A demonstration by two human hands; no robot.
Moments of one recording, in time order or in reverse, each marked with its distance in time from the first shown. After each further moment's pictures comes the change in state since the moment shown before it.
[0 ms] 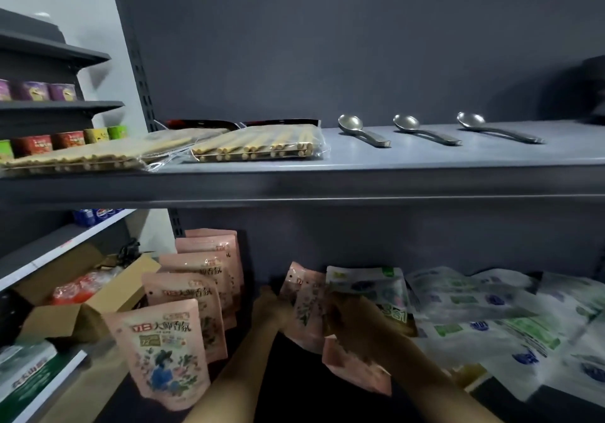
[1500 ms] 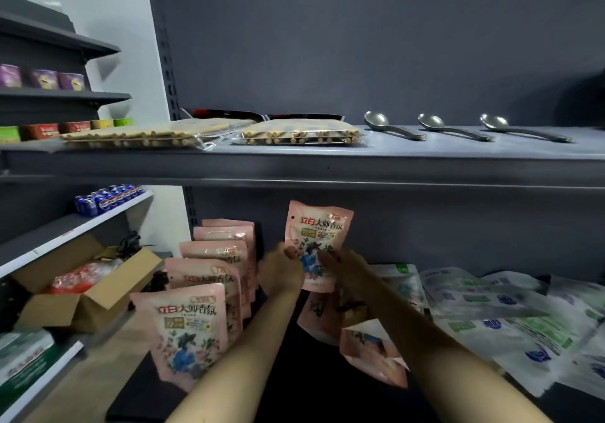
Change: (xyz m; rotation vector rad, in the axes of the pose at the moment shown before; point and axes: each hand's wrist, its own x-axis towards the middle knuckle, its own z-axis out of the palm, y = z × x) left_hand 0.006 0.032 -0.021 0.033 0.318 0.271; right_hand 0.062 -0.036 -0.019 0.660 0.040 0.273
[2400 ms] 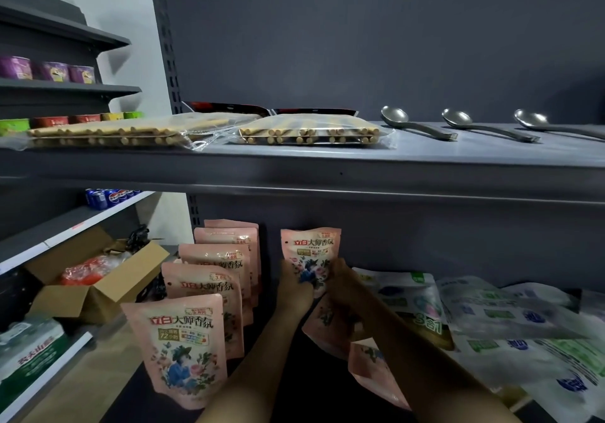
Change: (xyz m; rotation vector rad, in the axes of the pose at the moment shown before) left_hand 0.000 -0.022 0.023 -0.432 -0.289 -0.111; right_hand 0.060 0.035 0.032 -0.293 0.023 0.053
